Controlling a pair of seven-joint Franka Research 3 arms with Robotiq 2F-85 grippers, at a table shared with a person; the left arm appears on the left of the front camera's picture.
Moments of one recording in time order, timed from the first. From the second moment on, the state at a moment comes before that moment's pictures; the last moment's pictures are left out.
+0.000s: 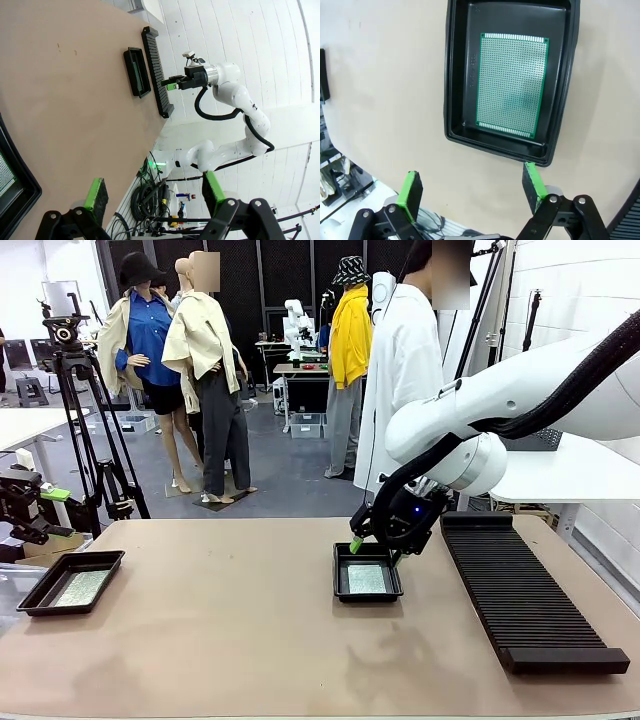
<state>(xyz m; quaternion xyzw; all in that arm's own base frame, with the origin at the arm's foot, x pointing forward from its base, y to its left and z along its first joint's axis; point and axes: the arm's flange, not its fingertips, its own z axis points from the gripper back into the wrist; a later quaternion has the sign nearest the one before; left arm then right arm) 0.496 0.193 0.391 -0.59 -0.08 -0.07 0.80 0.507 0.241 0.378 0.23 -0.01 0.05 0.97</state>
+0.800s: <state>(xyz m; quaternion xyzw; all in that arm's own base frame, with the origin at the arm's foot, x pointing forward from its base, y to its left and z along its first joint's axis) 0.500 0.140 0.399 -0.57 -0.06 -0.07 0.81 0.485 0.195 0.425 0.30 -0.03 0.09 0.95</state>
